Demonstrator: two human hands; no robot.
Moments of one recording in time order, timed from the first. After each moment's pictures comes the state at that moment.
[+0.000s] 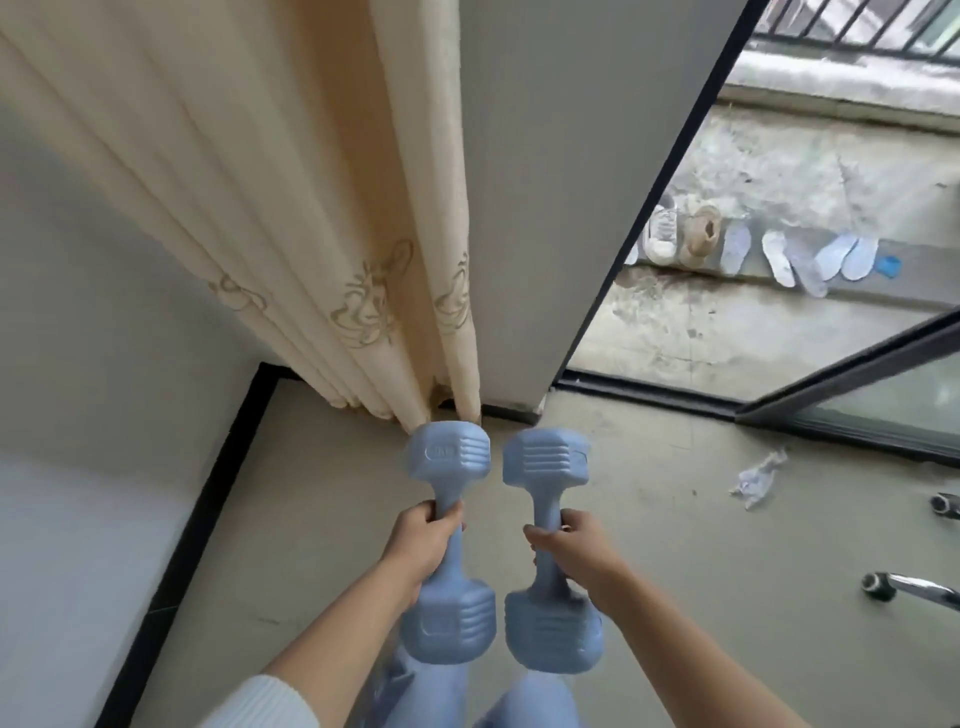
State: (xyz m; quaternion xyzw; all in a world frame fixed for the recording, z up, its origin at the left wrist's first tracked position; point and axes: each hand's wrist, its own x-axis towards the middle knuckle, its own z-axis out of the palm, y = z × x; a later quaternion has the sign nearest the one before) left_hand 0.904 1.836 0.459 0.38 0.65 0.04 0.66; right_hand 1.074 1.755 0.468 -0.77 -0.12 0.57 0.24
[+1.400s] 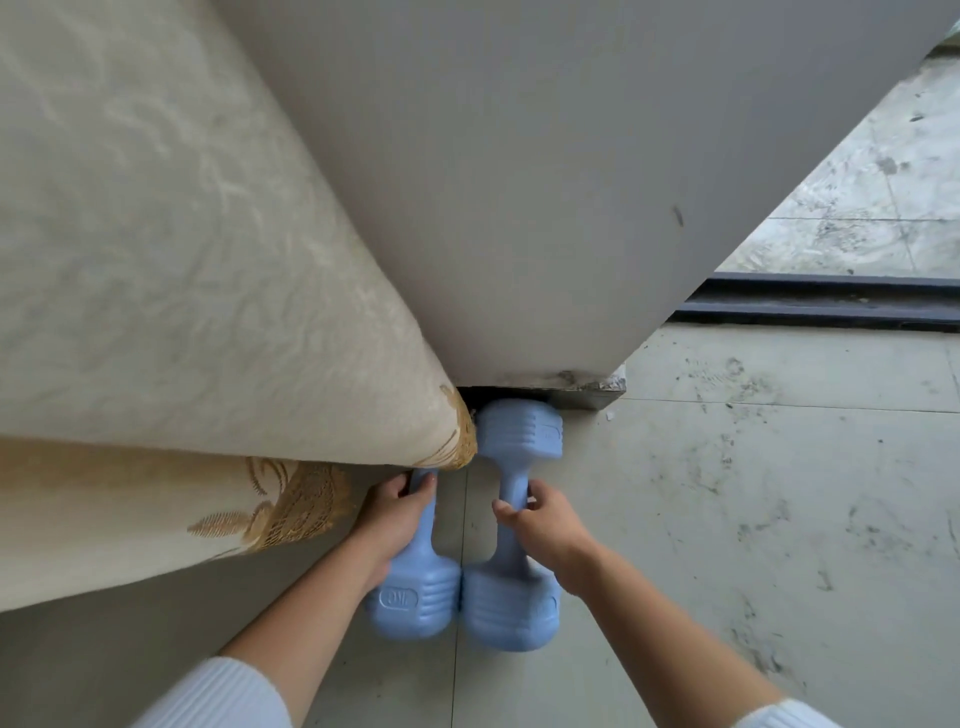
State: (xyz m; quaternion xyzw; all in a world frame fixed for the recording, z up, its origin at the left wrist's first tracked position) left_hand 0.974 2.026 -0.090 0.46 0.66 -0.02 0.60; right_hand 1.124 1.924 -0.084 -0.74 -0.11 0.59 0.30
